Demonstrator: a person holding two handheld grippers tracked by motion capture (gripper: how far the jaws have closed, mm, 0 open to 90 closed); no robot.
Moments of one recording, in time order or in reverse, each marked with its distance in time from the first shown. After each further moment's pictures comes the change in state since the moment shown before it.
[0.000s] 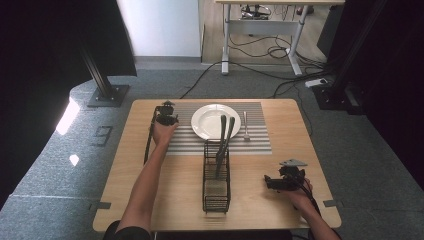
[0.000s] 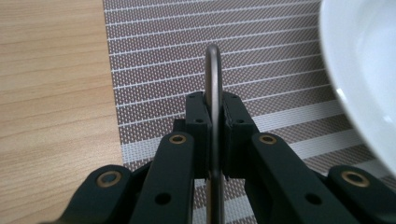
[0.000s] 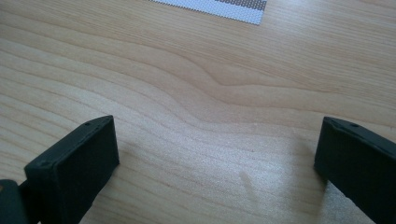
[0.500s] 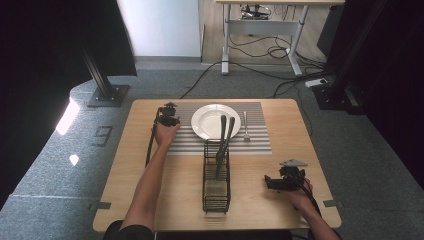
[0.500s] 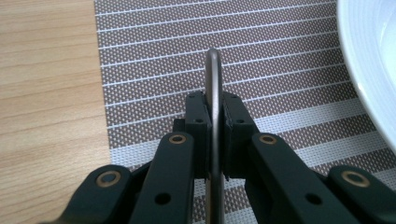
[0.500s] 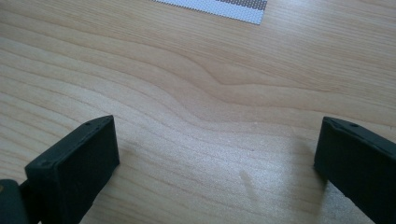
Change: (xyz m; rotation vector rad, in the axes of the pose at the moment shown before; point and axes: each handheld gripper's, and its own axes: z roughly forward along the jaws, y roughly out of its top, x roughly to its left) left arm -0.004 -0.002 0.011 0.009 0.002 -0.004; right arm 0.000 0.000 -0.001 0.001 0.002 -0.002
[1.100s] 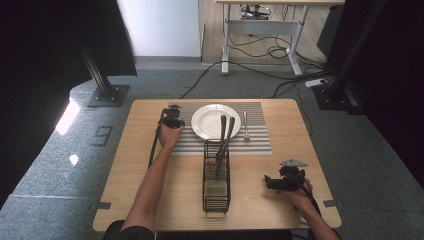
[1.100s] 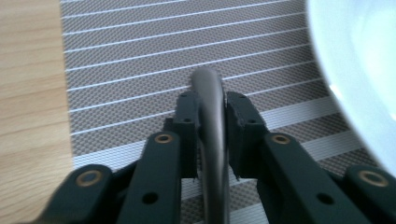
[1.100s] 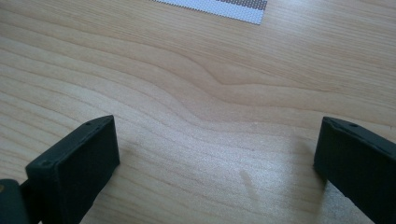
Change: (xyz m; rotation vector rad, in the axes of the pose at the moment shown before) left arm -0.019 -0.004 0.005 -0.020 -0.005 0.047; right arm 0.000 0.000 0.000 0.001 0.000 -0.001
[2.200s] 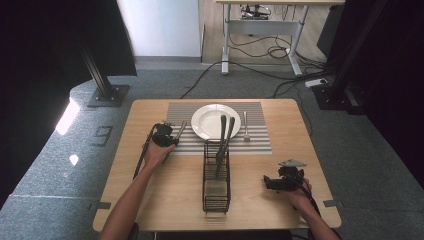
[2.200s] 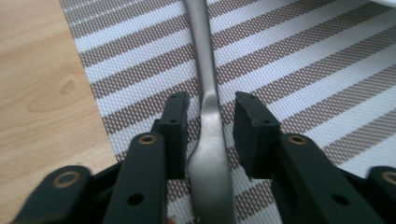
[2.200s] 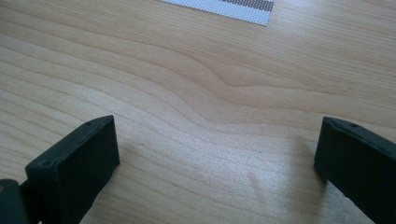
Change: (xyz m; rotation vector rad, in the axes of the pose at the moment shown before) left arm 0.009 -0.068 -0.051 0.013 -0.079 0.178; right arm 0.003 0.001 0.001 0.001 0.004 -0.007
